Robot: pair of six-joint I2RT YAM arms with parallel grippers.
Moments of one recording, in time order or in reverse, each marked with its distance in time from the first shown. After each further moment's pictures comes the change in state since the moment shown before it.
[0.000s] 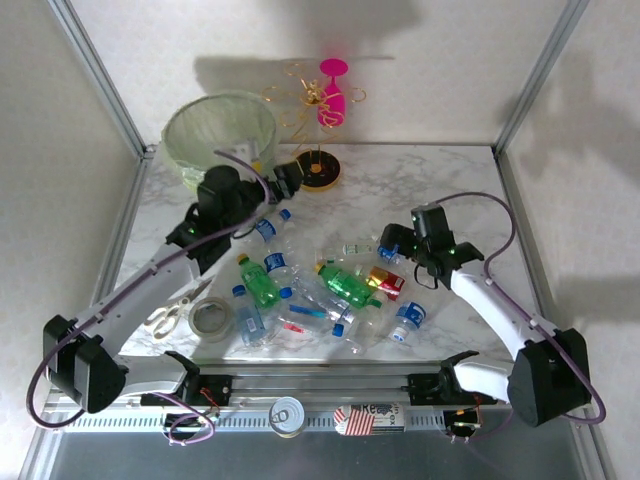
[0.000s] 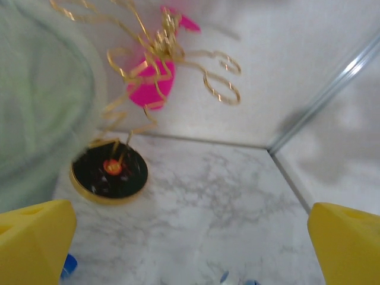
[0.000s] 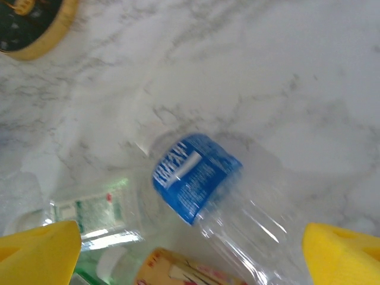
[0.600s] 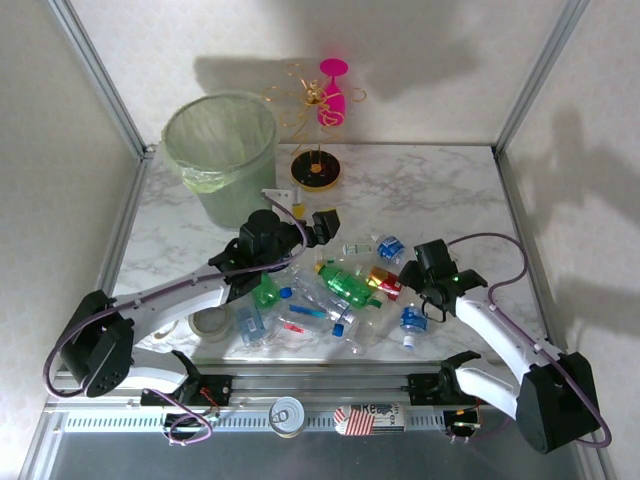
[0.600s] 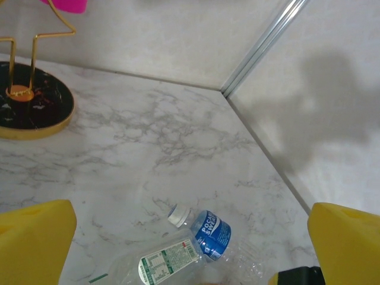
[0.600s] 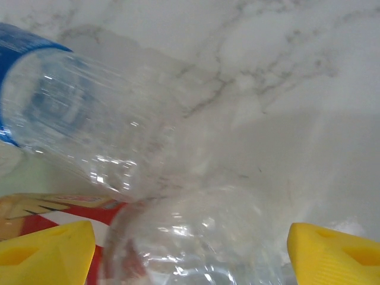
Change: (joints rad) left arm -0.204 0.097 -0.224 0.301 -0.002 -0.077; right arm -0.001 -0.138 -0.230 -0.147 0.076 0.232
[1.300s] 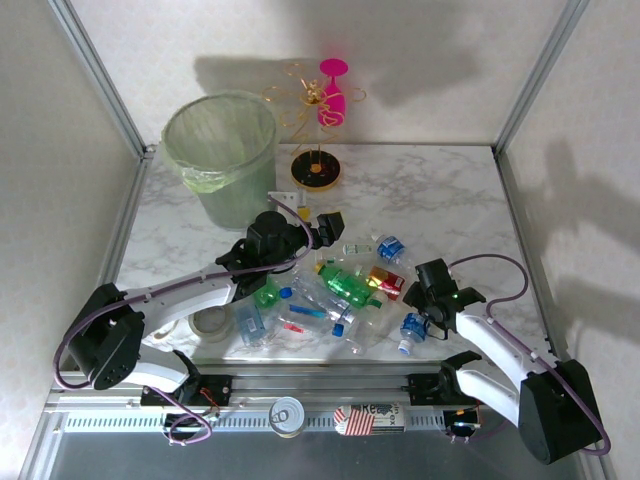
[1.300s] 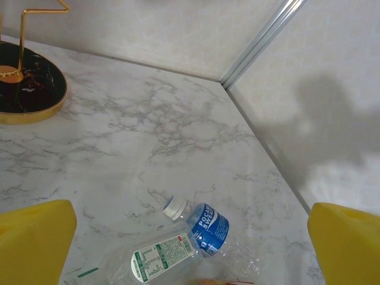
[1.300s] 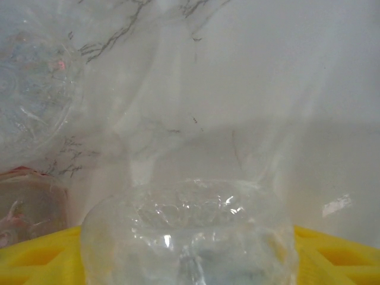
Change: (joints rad) left arm -0.014 0.042 0.002 0.023 0.003 -0.032; right arm 0.000 -0.051 -0.160 0.053 -0.016 0.049
